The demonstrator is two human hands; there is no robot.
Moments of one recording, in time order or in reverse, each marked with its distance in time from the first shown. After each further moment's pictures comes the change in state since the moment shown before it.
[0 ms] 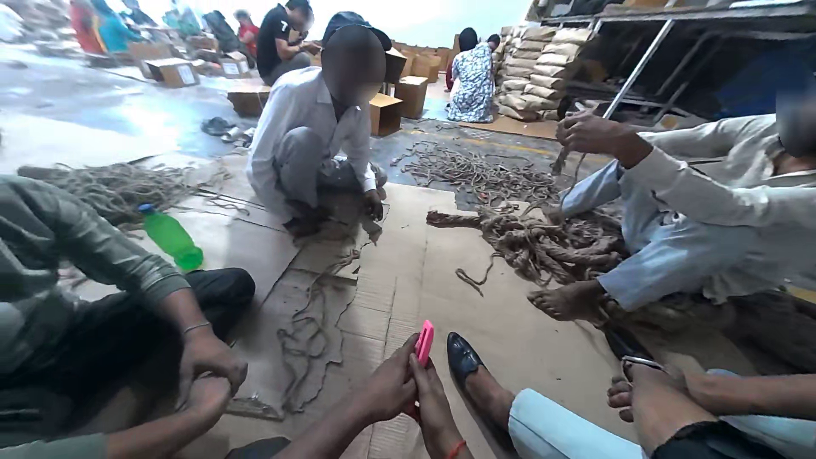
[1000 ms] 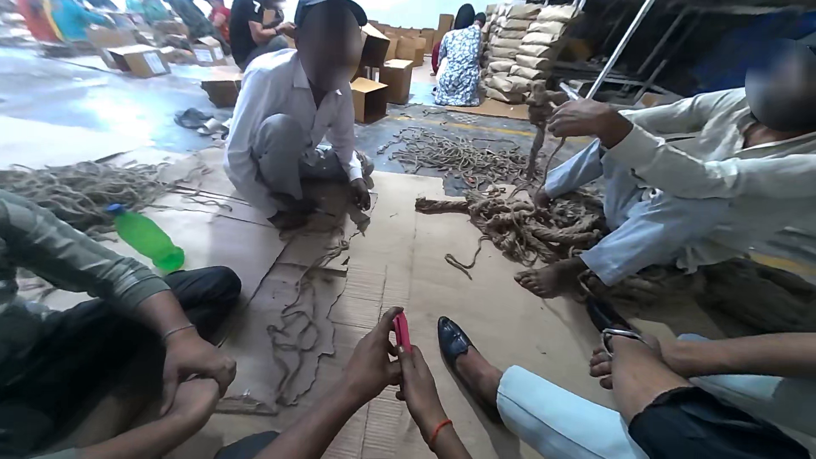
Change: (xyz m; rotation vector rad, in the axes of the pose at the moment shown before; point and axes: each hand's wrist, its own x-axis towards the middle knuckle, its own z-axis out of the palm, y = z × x) left_hand 0.009 -0.003 -0.004 0.067 0.232 0.064; right_hand 0.013 0.008 -0.013 -0.322 -0.018 -0.036
